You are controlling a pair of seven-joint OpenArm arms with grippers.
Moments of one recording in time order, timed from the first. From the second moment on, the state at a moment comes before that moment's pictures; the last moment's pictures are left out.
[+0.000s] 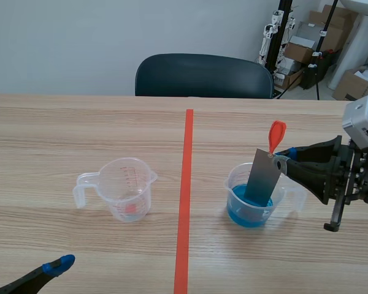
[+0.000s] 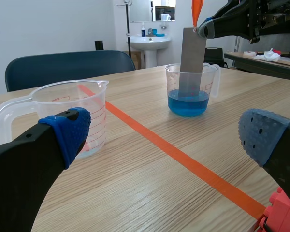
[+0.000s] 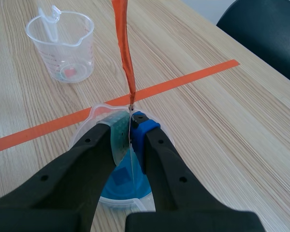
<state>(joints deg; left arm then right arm) 27.7 -14.3 11.3 50.7 18.9 -12.6 -89.0 8.1 56.2 -45.7 74.8 22.0 29.8 39.3</state>
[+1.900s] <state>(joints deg) 27.7 -14.3 11.3 50.7 18.9 -12.6 -89.0 8.1 62.6 -45.7 78.7 28.0 35.7 44.9</state>
